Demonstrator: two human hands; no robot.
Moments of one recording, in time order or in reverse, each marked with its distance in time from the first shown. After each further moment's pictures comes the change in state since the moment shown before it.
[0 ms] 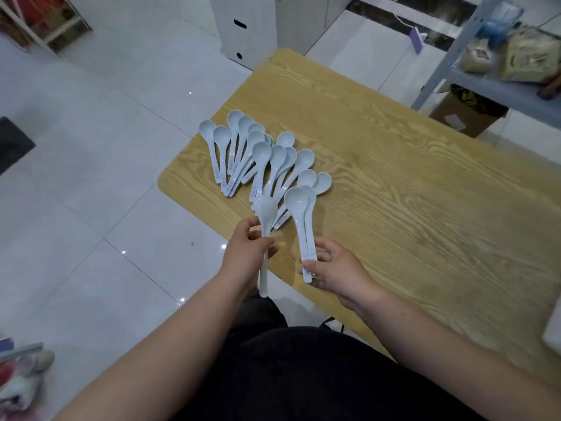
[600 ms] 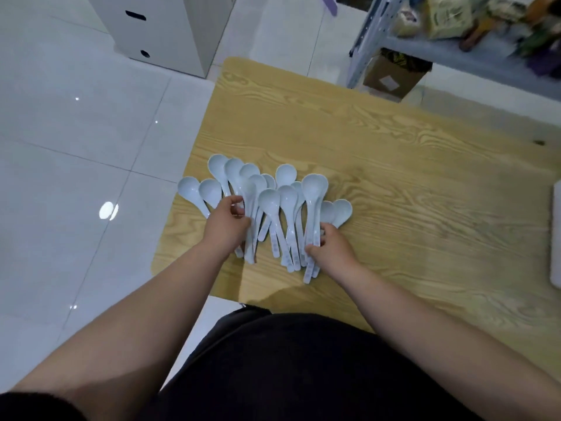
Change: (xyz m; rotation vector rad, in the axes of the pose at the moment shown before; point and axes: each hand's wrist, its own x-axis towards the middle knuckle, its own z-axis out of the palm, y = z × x) left_hand 0.248 0.114 -0.064 0.693 -0.275 0.210; right_hand 0.147 -0.074 0.083 -0.315 0.525 0.041
